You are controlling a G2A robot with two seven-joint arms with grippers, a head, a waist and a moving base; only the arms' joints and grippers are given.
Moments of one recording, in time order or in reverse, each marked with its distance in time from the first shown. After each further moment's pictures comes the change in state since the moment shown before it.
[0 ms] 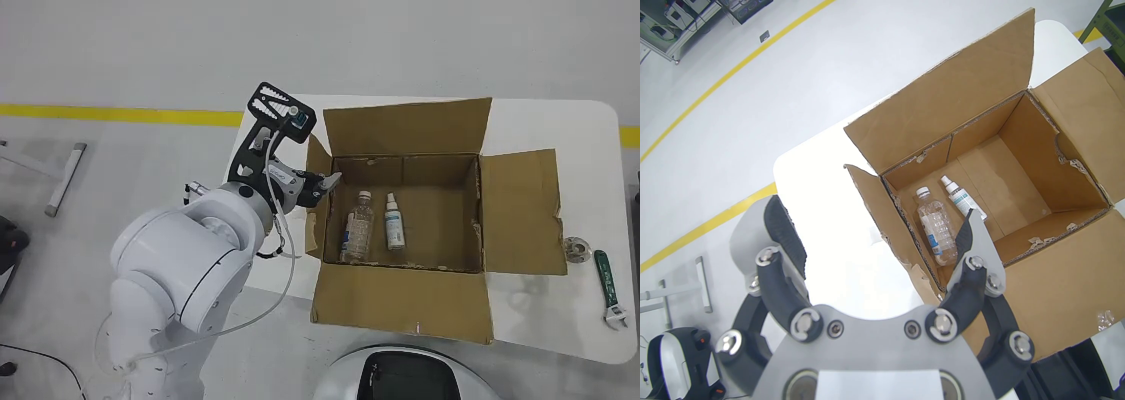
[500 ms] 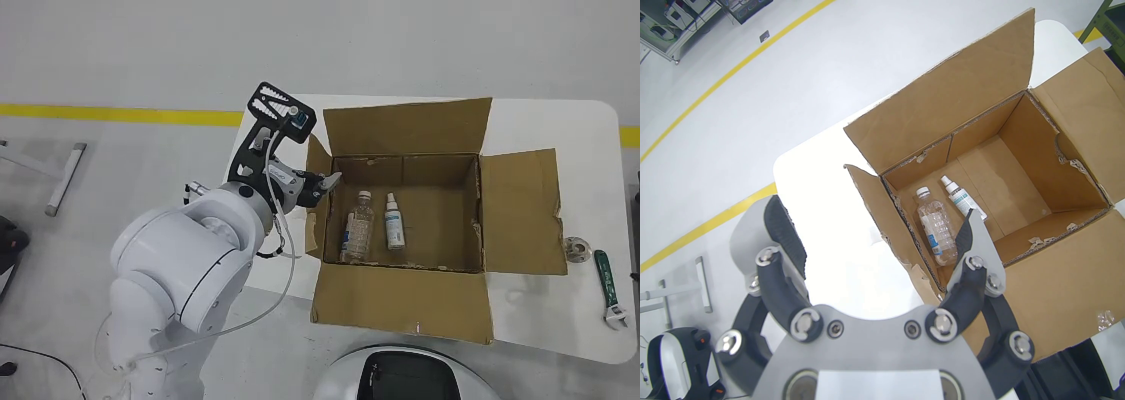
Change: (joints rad) left arm 0.000 0.000 0.000 0.000 0.000 0.000 0.000; right arm 0.100 0.035 -0.162 0.120 -0.046 0.048 0.205
